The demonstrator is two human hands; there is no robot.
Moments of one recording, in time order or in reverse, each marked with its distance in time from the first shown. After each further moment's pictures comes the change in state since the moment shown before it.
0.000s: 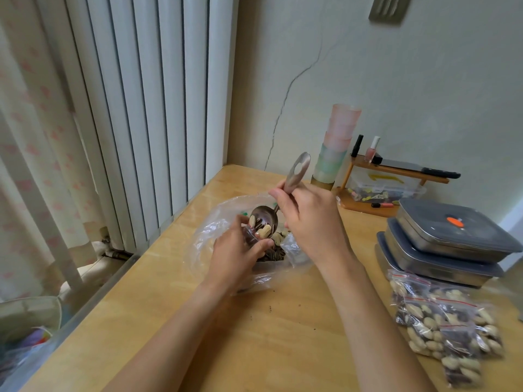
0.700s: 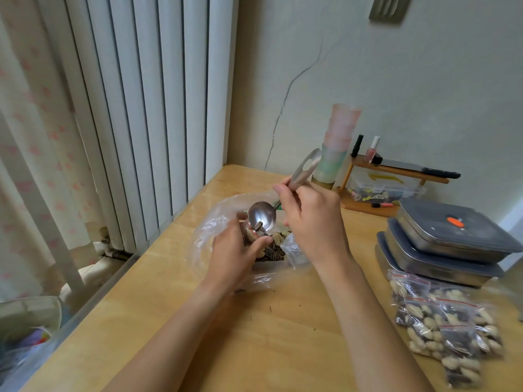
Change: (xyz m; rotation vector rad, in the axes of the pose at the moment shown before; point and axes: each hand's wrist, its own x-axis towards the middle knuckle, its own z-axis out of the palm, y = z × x) left_hand -0.001 0.003 -0.002 -0.064 0.044 0.027; right_hand -0.002 0.003 0.005 0.018 0.112 0.014
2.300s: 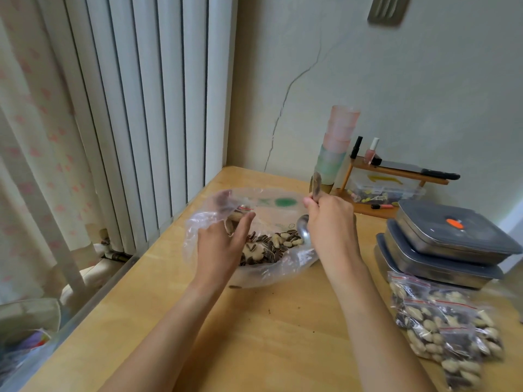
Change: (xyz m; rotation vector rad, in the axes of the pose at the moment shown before) left_hand -0.006 0.042 -0.029 -0.031 0.260 0.057; right_hand -0.002 0.029 -0.007 -0.286 -0.198 0.475
